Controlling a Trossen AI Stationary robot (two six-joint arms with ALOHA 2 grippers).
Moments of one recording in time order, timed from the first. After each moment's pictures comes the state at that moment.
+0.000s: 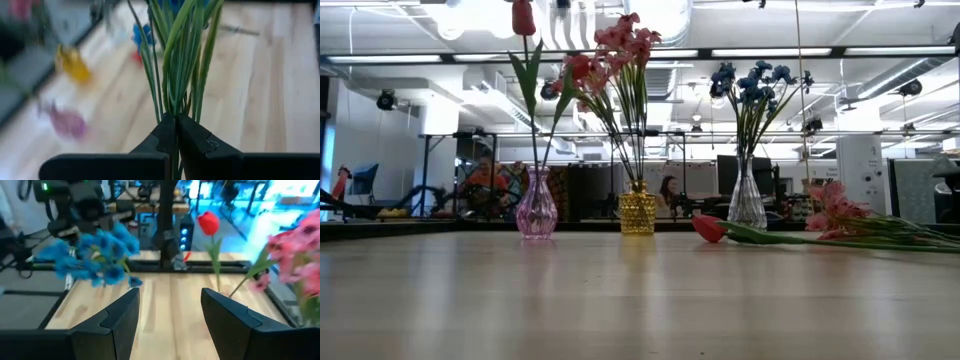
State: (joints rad) left arm -0.93 1.49 1.37 -1.21 -0.95 -1.12; right arm 0.09 1.15 1.09 -0.15 0.05 0.01
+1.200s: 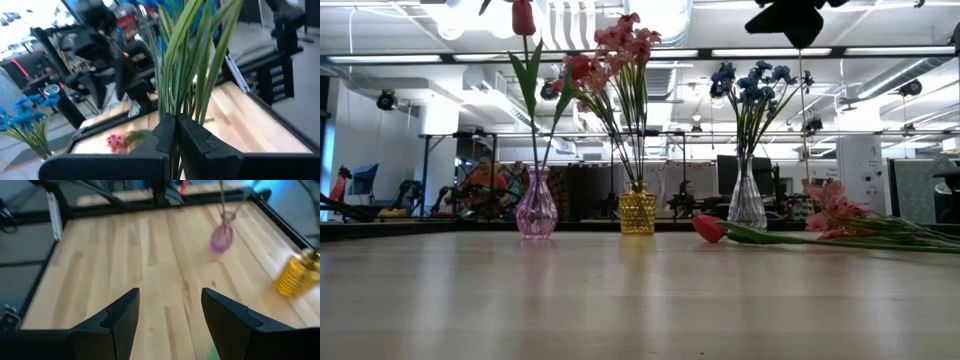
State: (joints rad) left arm -0.65 1.31 0.81 0.40 -0.64 0.31; right arm 0.26 1.06 0.87 -0.29 0.26 0.24
